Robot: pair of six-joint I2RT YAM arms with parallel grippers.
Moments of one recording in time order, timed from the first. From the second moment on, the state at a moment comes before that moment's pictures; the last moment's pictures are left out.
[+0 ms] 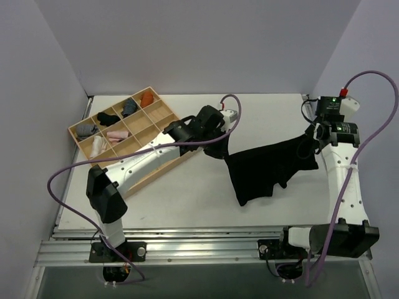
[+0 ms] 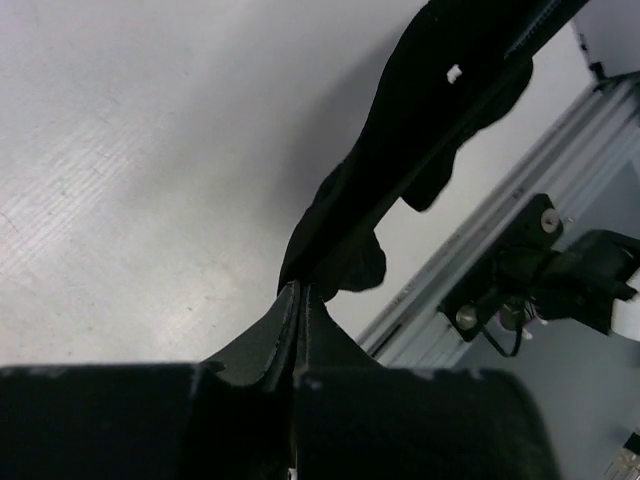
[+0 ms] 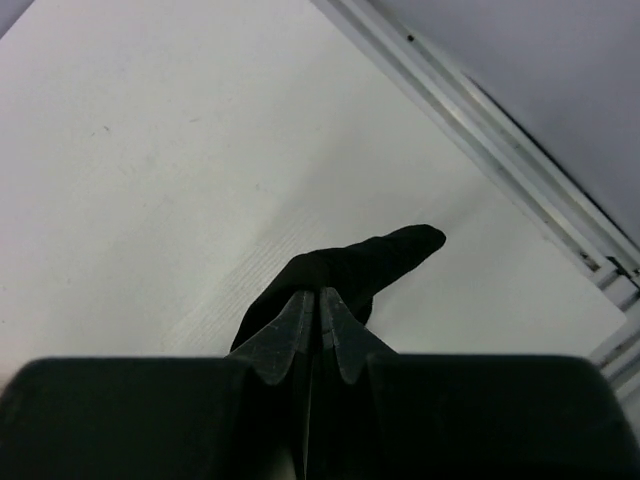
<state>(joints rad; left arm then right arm) -0.91 1.80 1.81 -0.78 0.15 -0.43 -0.13 1.27 1.49 -1.00 0.40 0.52</state>
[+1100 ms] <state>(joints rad) -0.67 2.25 1.97 -0.79 0.15 -0.34 0.05 2.13 1.73 -0.62 0.14 0.51</state>
